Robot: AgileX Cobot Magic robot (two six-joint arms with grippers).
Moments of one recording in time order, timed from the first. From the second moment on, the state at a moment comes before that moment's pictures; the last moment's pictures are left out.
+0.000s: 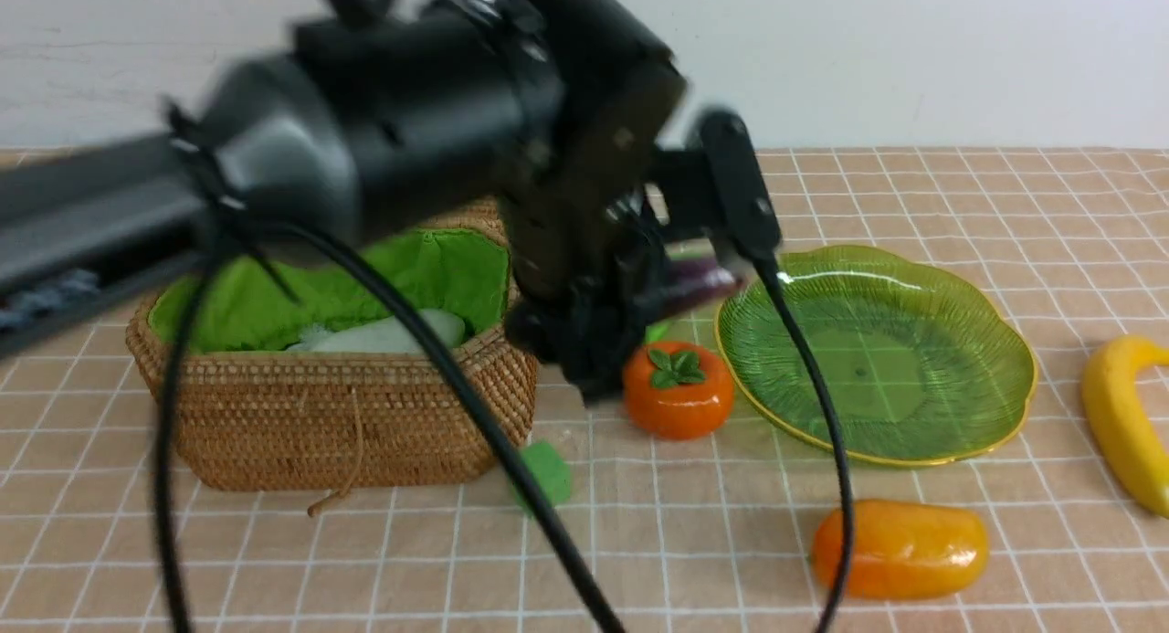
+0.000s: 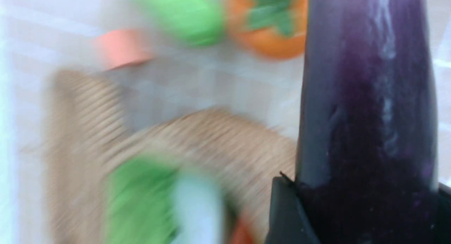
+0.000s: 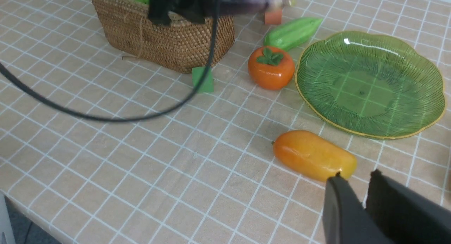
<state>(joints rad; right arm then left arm) 0.30 0.42 -1.08 0.26 1.25 -0.18 -0.73 1.75 -1.70 0.33 1.09 0.48</state>
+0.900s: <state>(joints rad) 0.30 0.42 -1.08 0.24 1.09 -0.18 -0.39 1.78 -1.67 0.28 1.05 0.43</state>
